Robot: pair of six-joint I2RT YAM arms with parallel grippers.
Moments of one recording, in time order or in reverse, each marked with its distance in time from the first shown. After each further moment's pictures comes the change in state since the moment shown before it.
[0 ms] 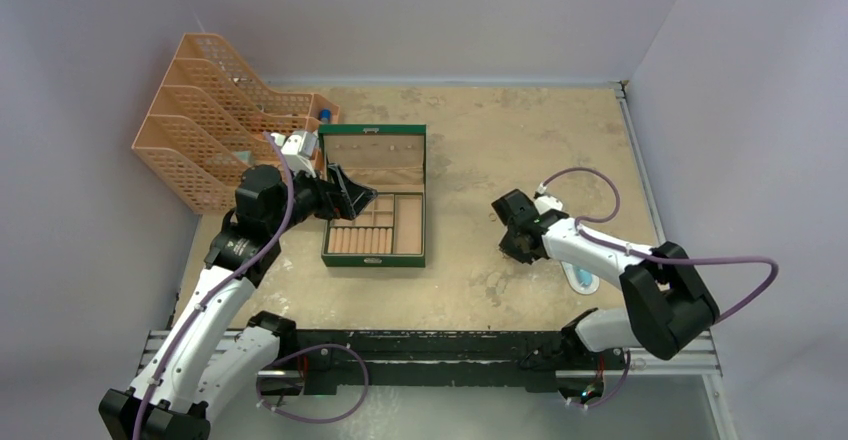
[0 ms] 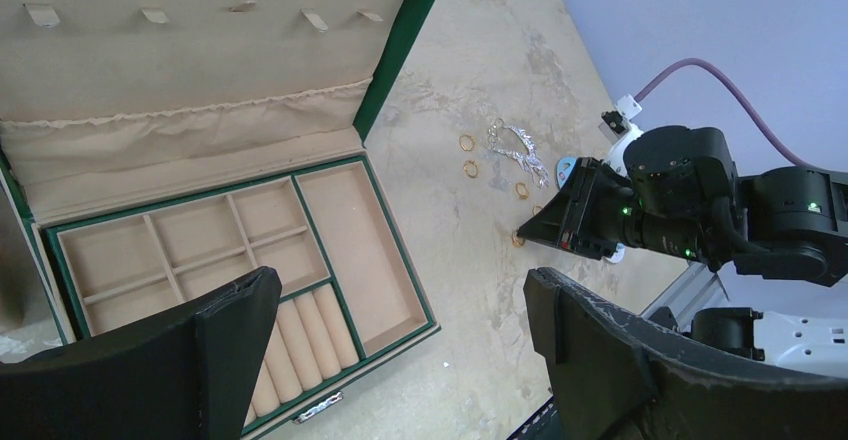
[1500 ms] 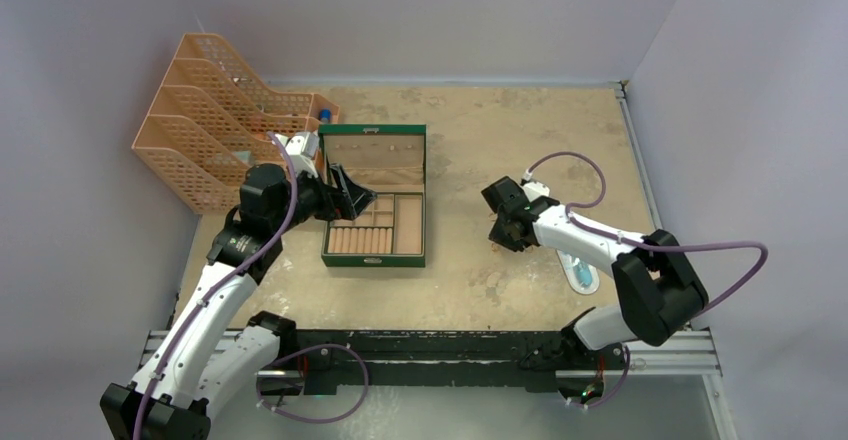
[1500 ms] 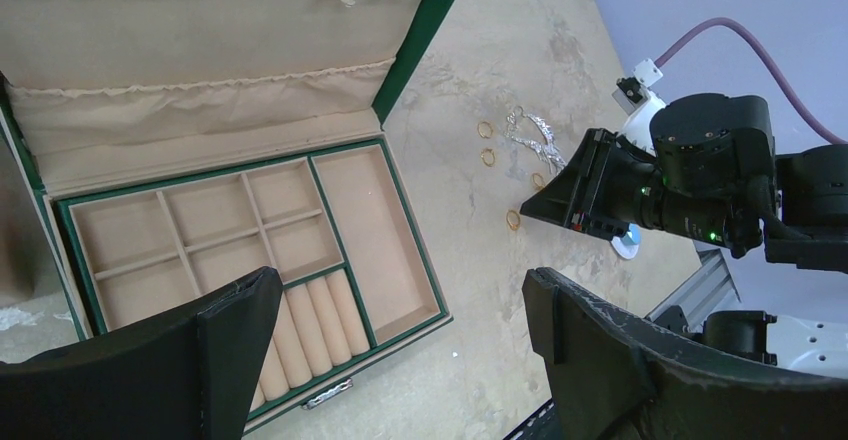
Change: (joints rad) left arm 0.000 0.023 0.000 -0.032 -0.021 0.000; right arm 0.026 0.076 0.132 -0.017 -0.008 -0.077
